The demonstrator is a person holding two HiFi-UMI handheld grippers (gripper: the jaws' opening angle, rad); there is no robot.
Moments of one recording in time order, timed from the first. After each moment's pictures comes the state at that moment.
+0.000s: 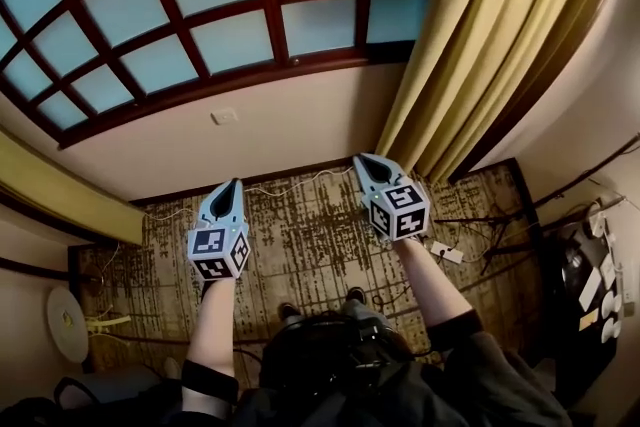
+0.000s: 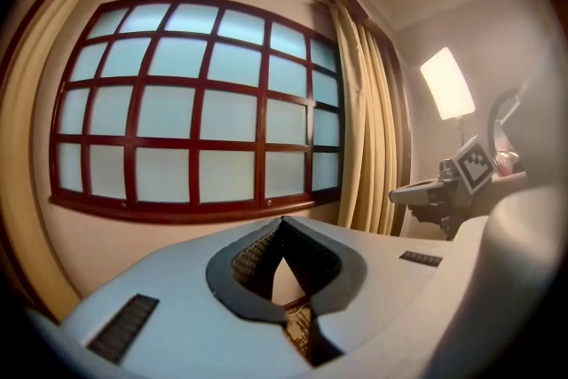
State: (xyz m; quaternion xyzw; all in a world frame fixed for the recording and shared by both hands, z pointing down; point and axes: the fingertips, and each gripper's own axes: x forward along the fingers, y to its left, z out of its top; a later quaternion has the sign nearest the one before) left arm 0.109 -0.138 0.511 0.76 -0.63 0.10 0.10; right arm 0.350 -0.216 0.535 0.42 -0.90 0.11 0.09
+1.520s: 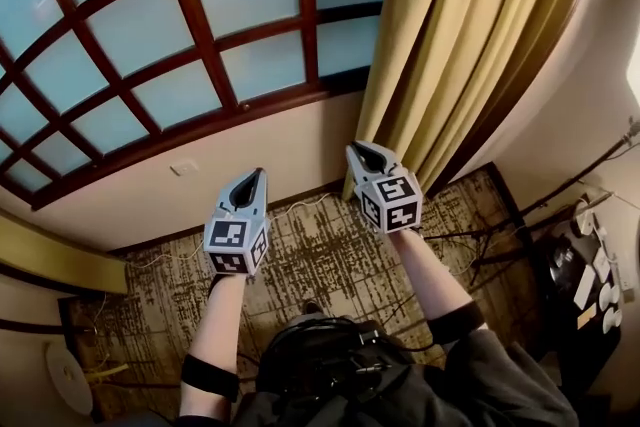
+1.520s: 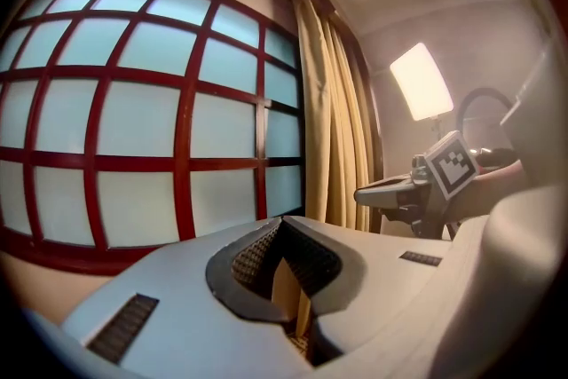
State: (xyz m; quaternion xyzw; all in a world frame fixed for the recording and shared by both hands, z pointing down) left arm 0.262 -0.304 0.480 0.84 -0.53 0.10 0.04; right arm 0.448 -0.359 0.496 0.50 -0.86 0.05 0.08
